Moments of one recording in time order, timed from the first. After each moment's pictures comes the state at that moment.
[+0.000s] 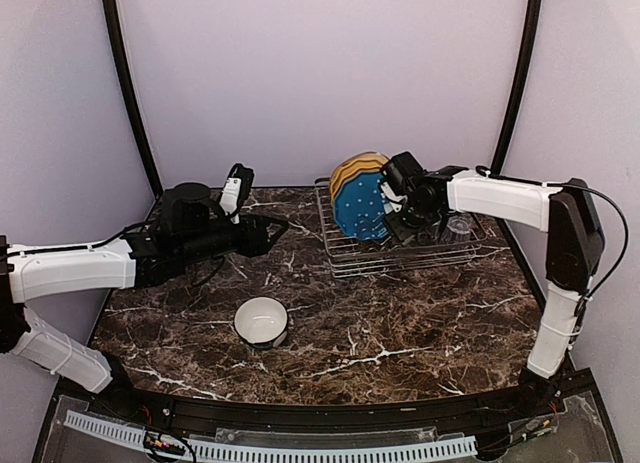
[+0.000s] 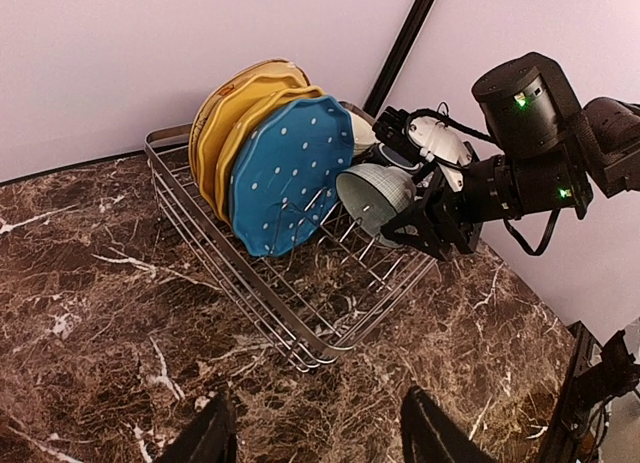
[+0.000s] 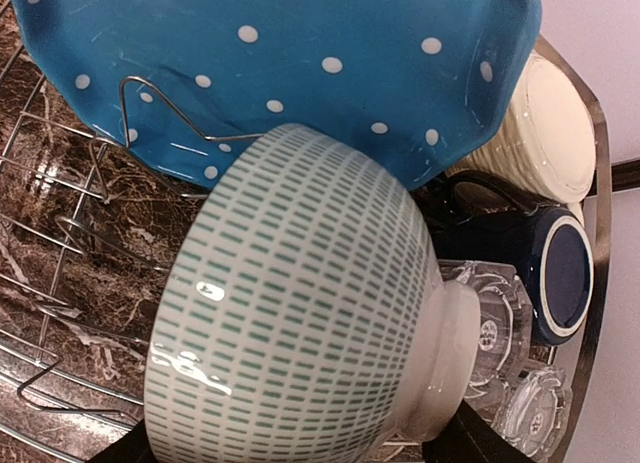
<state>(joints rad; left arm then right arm) -0.76 1.30 0.84 0.19 0.04 -0.36 0.62 1.84 1.49 -0.67 0.41 -0.02</state>
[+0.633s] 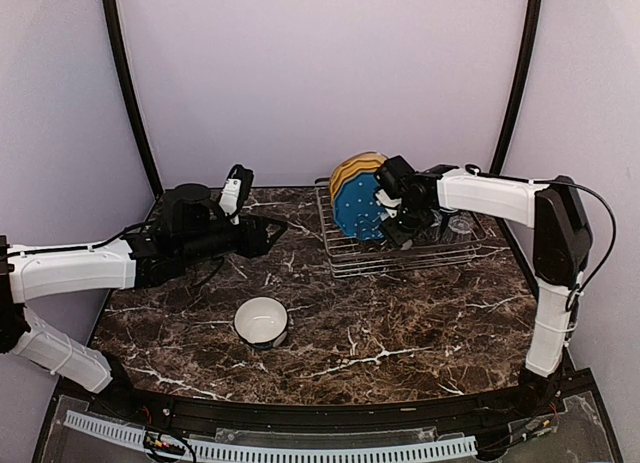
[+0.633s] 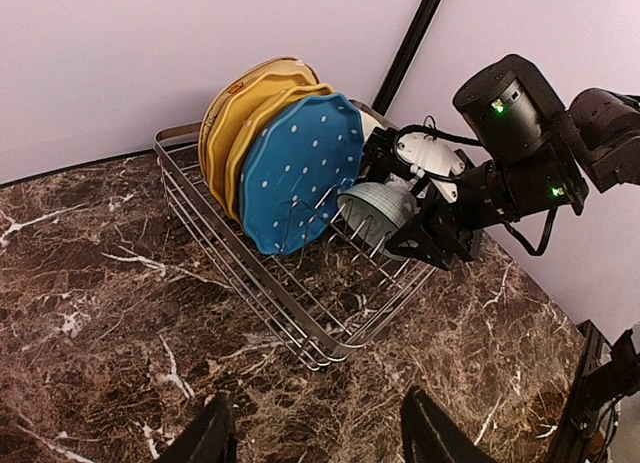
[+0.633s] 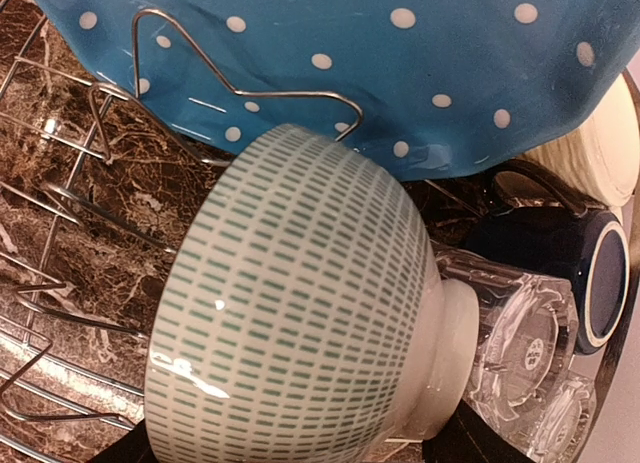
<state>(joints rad) -0.76 1.30 0.83 0.18 0.02 -0.35 0.62 1.93 1.57 -0.78 0.38 -0.04</state>
